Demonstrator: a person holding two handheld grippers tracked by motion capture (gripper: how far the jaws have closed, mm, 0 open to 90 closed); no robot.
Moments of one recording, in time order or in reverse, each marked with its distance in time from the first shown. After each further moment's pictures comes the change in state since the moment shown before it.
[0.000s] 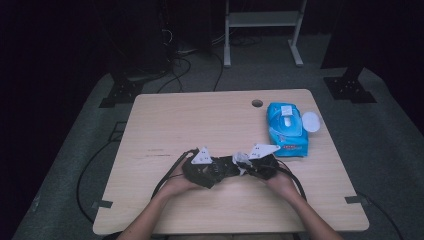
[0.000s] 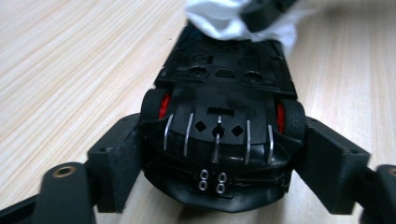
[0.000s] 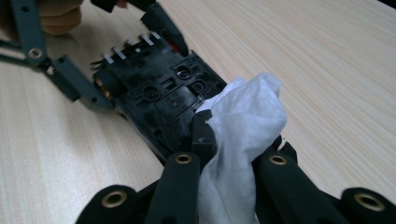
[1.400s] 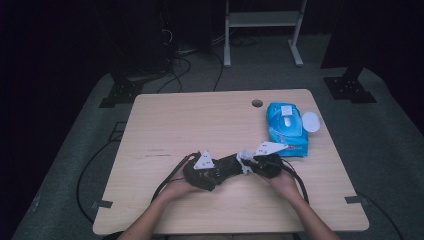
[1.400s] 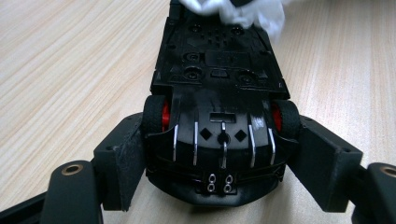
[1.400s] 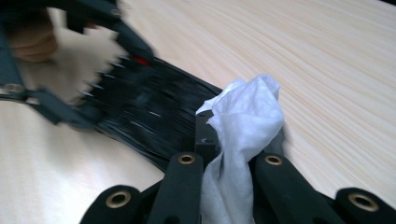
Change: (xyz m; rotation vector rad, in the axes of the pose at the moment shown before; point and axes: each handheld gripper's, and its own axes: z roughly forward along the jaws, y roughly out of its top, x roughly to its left) left arm -0.009 -0.001 0.001 0.003 0.034 0.033; right arm -0.013 -0.010 -0.010 -0.042 -0.023 0.136
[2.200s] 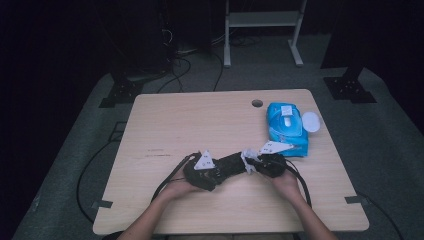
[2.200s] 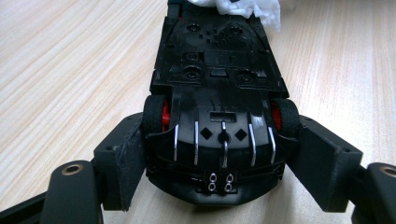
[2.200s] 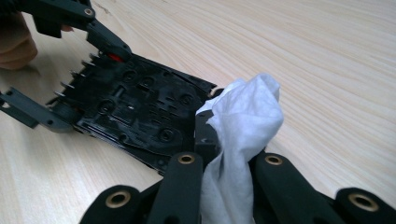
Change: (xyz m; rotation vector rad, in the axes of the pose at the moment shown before) left arm 0.000 -0.001 0.002 0.007 0.002 0.016; right arm -0.004 -0.007 -0.001 -0.013 -0.030 0.048
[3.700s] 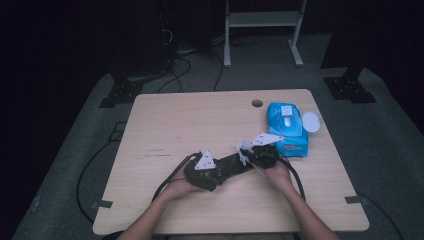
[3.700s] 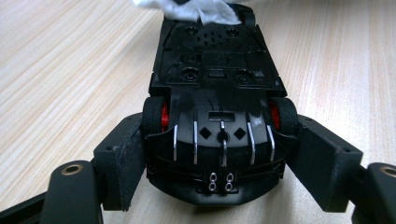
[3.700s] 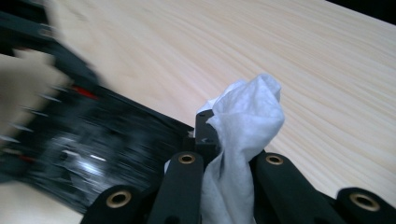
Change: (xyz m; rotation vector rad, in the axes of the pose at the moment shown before) left arm -0.001 0.002 0.000 -0.017 -0.006 -0.001; right arm -0.009 0.021 0.022 0.005 -0.068 -0.031
